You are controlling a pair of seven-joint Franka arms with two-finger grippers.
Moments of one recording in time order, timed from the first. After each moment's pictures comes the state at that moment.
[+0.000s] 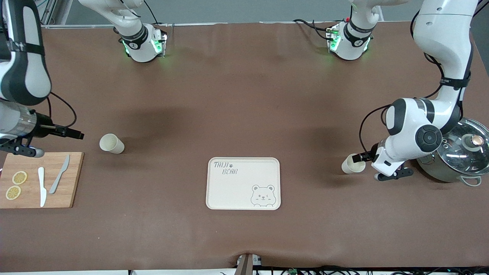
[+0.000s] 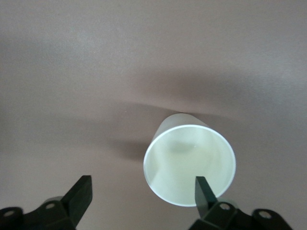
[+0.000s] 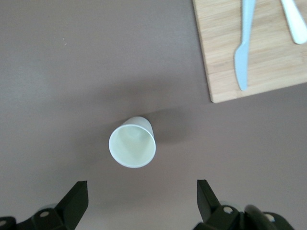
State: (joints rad) left arm 0.00 0.47 -0.09 -1.86 0.02 2.22 -0.27; right arm -0.04 0.18 -0.15 -1.93 0.07 1.97 0.01
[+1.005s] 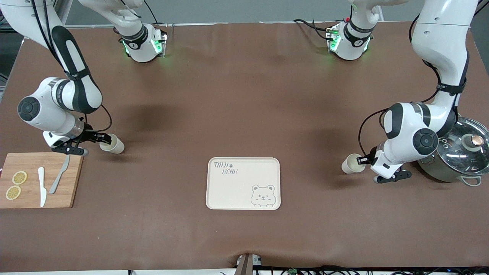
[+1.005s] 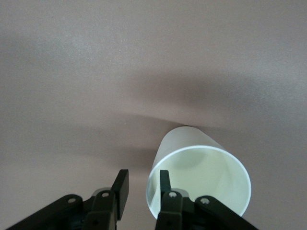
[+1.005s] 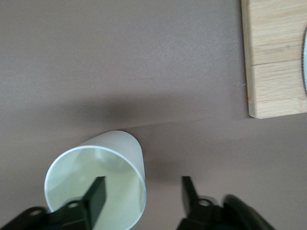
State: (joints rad) left arm 0.01 0.51 -0.09 -1.86 0.02 2.28 -0.27; right arm -0.03 0.29 -0.14 -2.25 0.07 2.48 -0.09
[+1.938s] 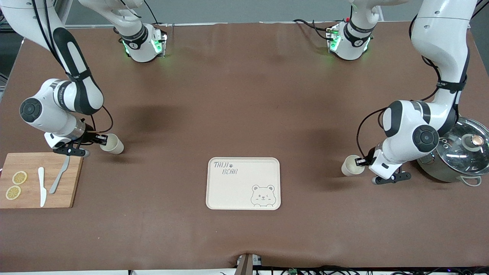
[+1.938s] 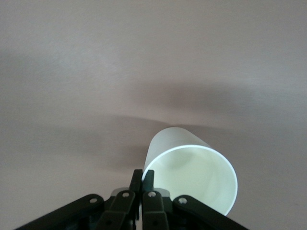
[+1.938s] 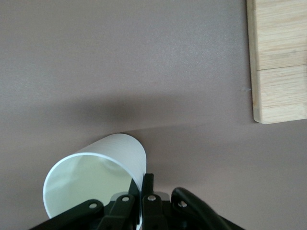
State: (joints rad) left arm 0.00 0.47 -0.14 -1.84 0.02 2.29 -0.27; right arm -0.03 0.29 -0.13 -2.23 0.07 2.45 -0.09
